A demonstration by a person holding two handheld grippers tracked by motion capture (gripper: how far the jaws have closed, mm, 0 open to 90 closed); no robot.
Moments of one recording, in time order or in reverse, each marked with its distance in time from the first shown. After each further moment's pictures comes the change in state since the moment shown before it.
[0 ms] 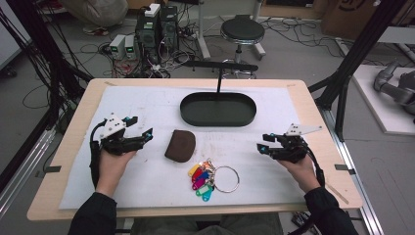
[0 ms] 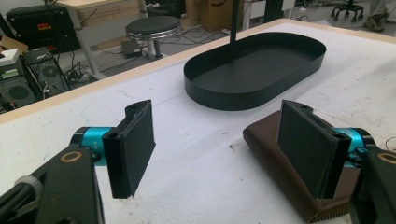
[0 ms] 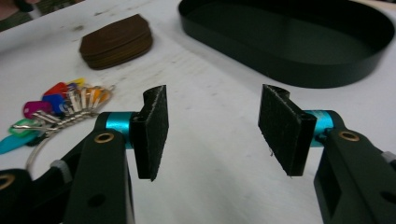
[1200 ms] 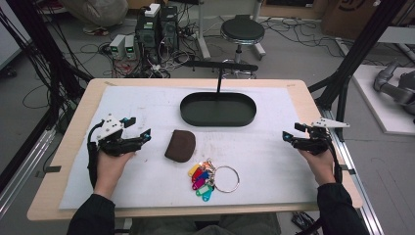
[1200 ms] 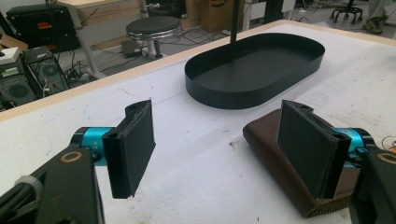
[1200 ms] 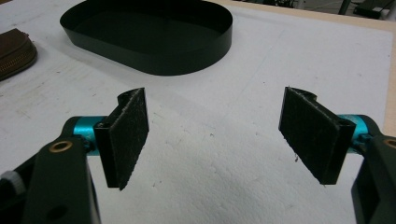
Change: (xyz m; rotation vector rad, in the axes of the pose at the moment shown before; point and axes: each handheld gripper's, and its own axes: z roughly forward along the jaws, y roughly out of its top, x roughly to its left) left arm 0.002 -0.002 -0.006 -0.003 0.002 -0.011; right arm -0.060 -0.016 -0.045 -0.049 -0.311 0.112
